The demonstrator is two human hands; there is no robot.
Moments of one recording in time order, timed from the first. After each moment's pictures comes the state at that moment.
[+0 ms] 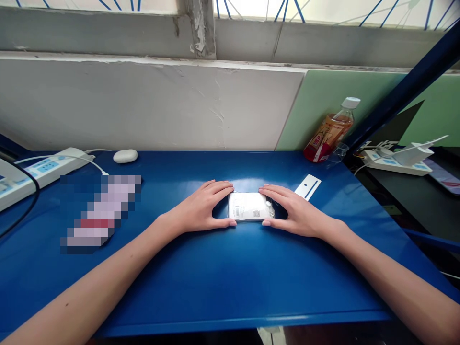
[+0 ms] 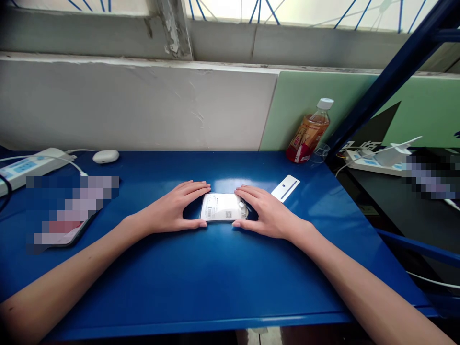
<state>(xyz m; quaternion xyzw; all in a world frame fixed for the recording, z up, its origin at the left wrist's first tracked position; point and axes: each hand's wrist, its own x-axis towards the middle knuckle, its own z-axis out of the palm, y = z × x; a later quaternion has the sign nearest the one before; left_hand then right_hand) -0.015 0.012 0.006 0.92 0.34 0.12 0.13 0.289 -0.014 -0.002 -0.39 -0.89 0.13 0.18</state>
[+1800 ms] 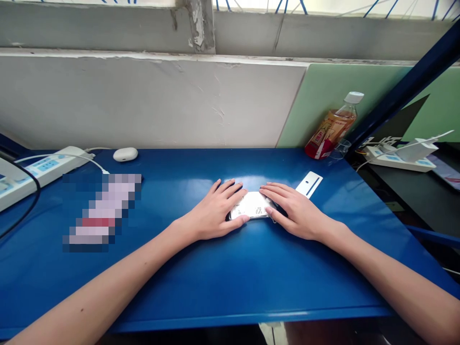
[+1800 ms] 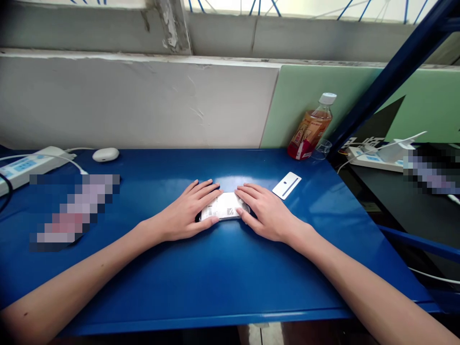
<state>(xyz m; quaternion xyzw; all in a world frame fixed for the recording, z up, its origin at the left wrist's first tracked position) 0.016 -0.008 0.006 0.92 0.36 0.07 0.12 0.280 -0.024 -0.002 -0.40 -0.90 0.05 0.16</state>
